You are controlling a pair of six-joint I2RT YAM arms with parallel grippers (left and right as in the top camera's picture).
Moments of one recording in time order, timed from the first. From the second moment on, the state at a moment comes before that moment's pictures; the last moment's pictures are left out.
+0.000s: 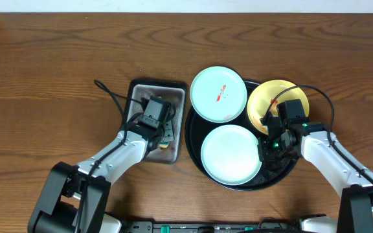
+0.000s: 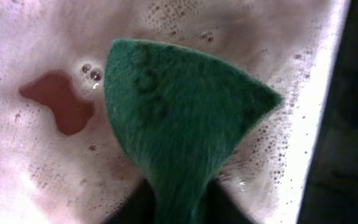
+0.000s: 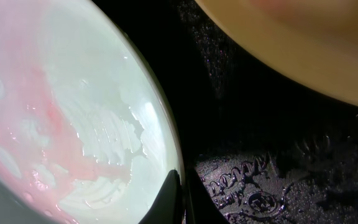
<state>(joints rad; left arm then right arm) -0.41 1.58 0.73 -0.29 -0.08 -0.52 0.16 1.50 0.72 -0.68 -0.28 0.09</state>
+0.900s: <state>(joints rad) -0.41 1.31 0.73 -0.60 -0.08 -0.61 0.16 1.49 0.65 -0.58 -0.32 0.11</state>
